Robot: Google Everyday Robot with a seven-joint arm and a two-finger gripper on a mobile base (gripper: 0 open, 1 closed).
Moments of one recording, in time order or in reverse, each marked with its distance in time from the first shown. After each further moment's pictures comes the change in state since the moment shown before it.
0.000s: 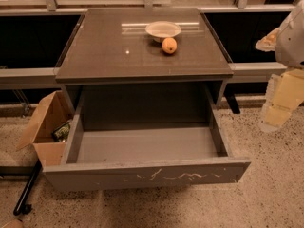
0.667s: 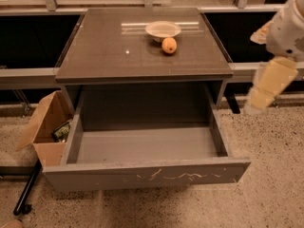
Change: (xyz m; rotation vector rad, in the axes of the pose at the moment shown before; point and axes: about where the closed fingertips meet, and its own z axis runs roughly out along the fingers) arm -0.011 -0.032 0.012 0.022 -0.063 0.049
